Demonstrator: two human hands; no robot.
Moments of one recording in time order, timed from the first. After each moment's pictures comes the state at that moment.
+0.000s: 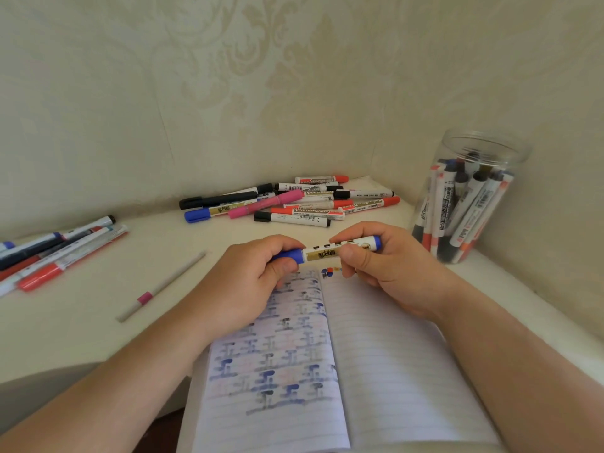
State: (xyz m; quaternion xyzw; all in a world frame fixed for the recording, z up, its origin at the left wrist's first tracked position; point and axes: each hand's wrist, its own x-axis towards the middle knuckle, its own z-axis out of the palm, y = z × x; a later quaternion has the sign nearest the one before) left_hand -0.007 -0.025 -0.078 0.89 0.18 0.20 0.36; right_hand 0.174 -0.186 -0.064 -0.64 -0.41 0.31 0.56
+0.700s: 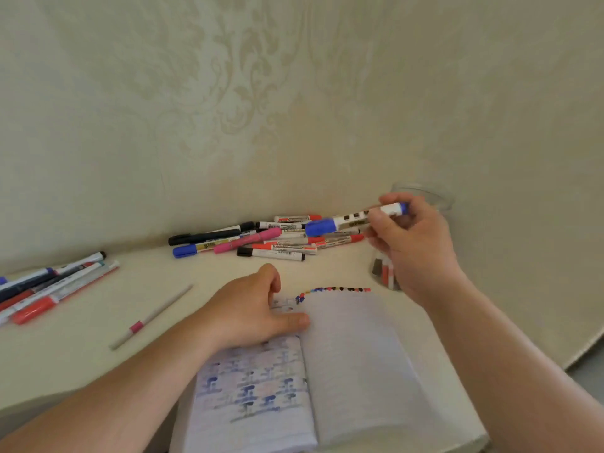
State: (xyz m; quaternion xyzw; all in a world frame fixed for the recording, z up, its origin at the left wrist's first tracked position) left_hand 0.008 -0.035 -0.064 0.94 0.24 0.04 0.23; right_hand 0.178 -0.215 0.008 -0.61 -0.30 0.08 0.73
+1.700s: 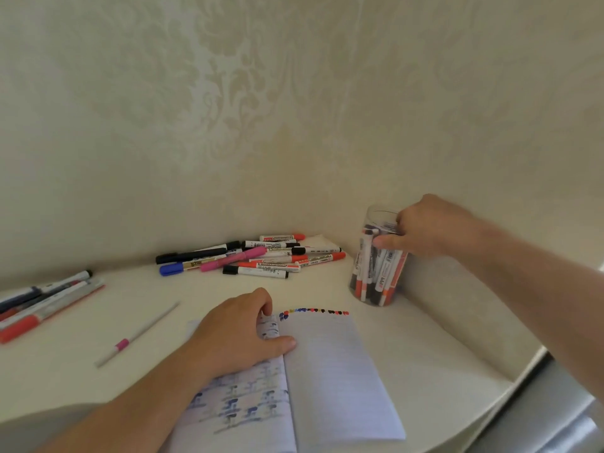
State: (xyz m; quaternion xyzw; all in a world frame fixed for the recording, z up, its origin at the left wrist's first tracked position) left_hand 0.002 -0.053 -0.070 0.95 0.21 0.12 0.21; right_hand 0.280 -0.248 0.085 -0.89 -0.40 -0.14 -0.16
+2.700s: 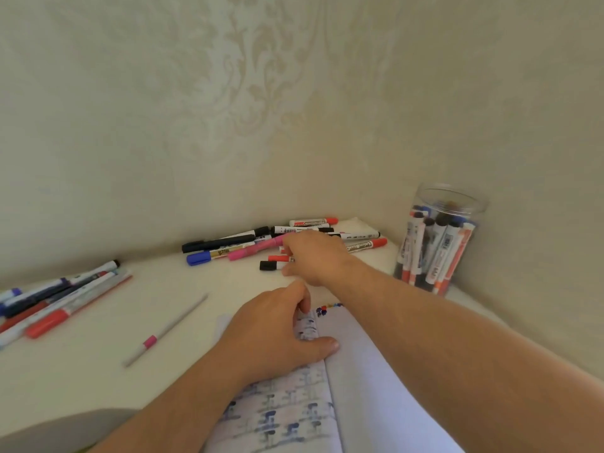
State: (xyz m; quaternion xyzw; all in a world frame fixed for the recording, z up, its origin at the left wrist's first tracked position) left_hand 0.006 -0.047 -0.076 0.94 0.19 0.13 0.23; right_hand 0.185 -0.050 -0.044 -0.84 -0.55 -0.03 0.02
